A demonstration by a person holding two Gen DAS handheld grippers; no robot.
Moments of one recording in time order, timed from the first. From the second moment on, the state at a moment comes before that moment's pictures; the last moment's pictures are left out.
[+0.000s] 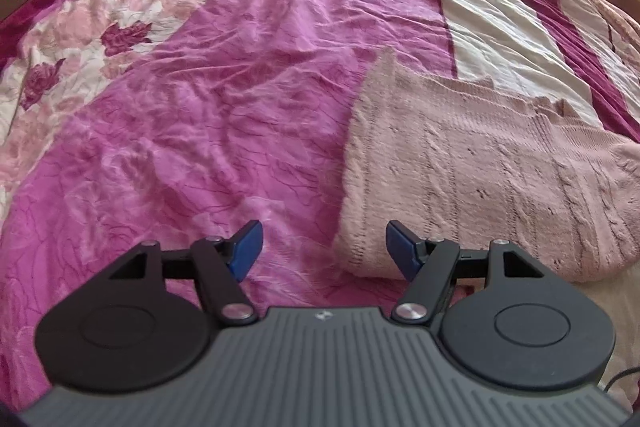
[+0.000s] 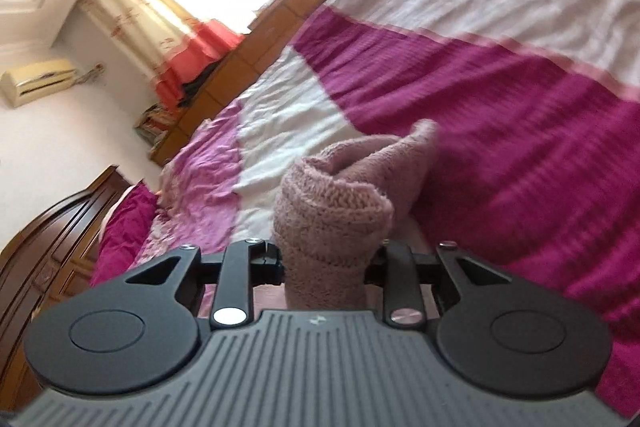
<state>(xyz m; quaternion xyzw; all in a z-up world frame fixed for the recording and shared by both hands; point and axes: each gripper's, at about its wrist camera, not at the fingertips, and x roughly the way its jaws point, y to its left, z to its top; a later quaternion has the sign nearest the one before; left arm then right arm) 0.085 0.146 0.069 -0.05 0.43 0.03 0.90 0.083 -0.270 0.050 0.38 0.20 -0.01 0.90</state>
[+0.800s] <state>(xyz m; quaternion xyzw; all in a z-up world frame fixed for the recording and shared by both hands) 0.066 0.228 0.090 -0.07 0.40 0.10 0.91 0.132 -0.035 0.089 0.21 0.25 0.20 0.93</state>
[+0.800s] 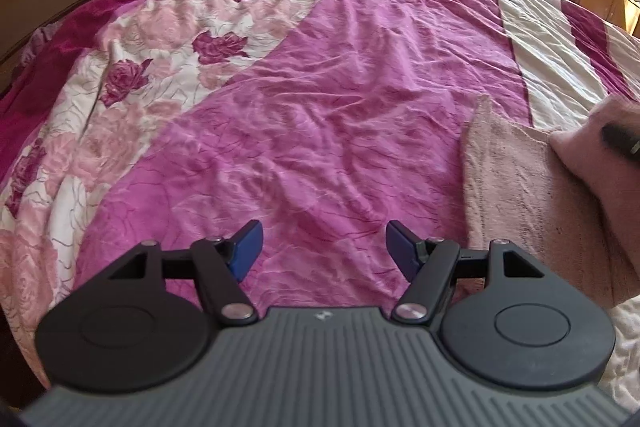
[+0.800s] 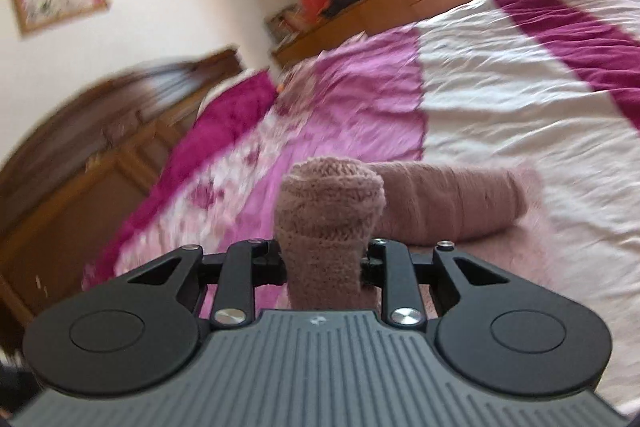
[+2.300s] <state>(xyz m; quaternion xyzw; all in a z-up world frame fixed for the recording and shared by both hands) 0.170 0.111 0.031 -0.13 0.35 -0.12 0.92 0.044 -0.123 0.041 0.19 0.32 0.10 0.92</state>
